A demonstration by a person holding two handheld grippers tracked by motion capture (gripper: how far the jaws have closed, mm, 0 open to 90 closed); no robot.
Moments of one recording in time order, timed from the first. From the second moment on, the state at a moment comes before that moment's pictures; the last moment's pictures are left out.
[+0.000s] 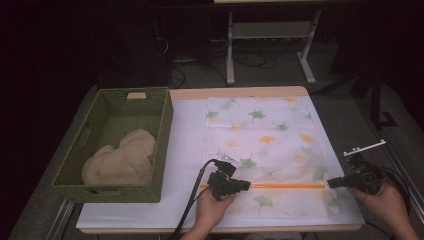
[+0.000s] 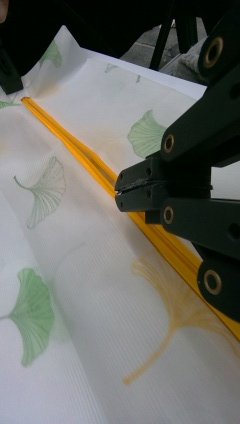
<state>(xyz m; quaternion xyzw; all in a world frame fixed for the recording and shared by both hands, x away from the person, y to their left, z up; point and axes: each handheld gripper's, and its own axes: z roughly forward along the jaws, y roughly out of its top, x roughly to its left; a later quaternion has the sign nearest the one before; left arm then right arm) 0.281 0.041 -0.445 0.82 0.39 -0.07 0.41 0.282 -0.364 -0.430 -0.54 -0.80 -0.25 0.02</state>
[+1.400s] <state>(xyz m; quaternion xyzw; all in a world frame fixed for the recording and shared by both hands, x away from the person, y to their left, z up) 0.260 0.136 -0.439 0.80 0.46 0.01 0.39 0.282 -0.370 -0.437 -0.56 -0.79 -0.26 0.03</state>
